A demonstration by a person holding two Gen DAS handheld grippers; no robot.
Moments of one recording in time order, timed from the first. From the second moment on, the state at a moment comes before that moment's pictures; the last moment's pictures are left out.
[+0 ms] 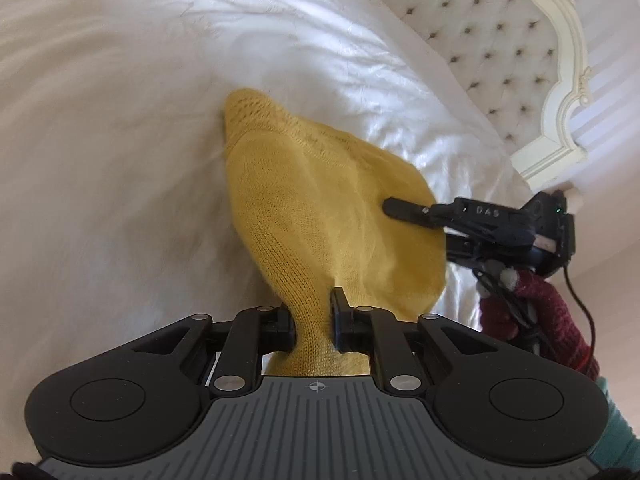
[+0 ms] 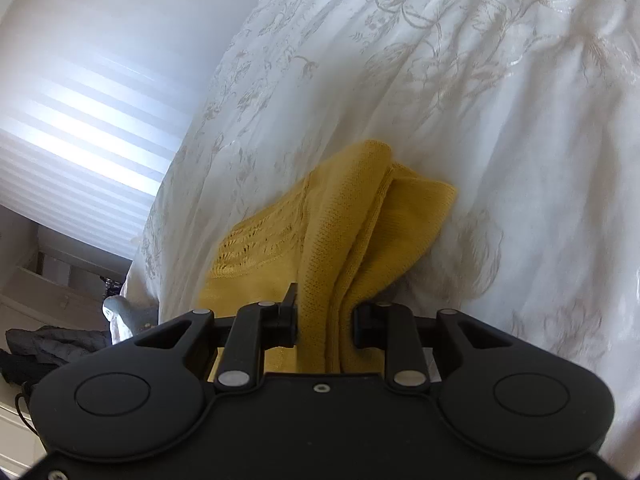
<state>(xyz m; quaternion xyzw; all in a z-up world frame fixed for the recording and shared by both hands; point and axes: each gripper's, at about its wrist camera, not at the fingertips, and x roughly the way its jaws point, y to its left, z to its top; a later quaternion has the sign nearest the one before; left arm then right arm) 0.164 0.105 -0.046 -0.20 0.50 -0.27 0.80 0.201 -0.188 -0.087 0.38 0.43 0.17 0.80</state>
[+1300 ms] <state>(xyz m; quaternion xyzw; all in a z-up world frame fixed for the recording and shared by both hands) 0.248 0.067 -0.065 0.05 0.38 -0.18 0.91 0.080 -0.072 -0.080 0.10 0.46 0.09 0.88</state>
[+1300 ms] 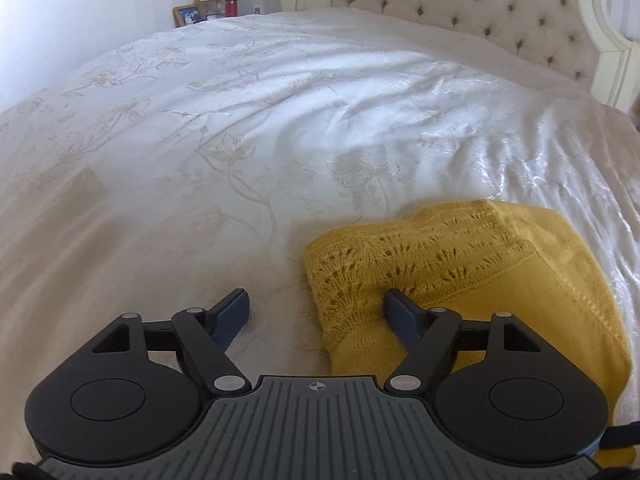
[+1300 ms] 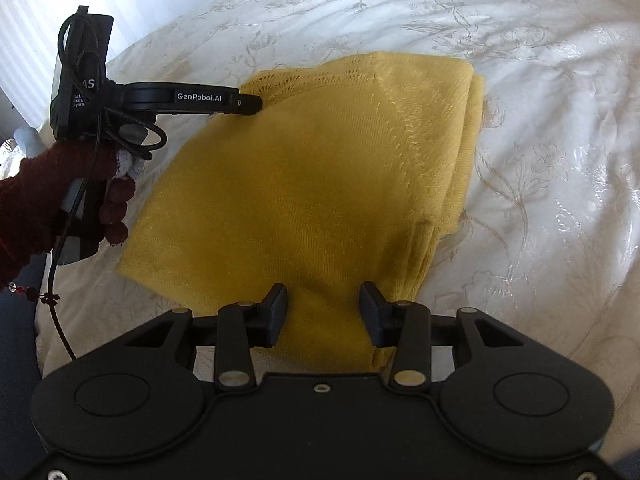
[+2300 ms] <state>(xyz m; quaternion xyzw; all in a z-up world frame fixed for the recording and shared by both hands) 0.074 0.077 -0.013 0.04 0.38 -0.15 0.91 -0.012 -0.074 -0.036 0.12 0.34 -0.03 0.93</state>
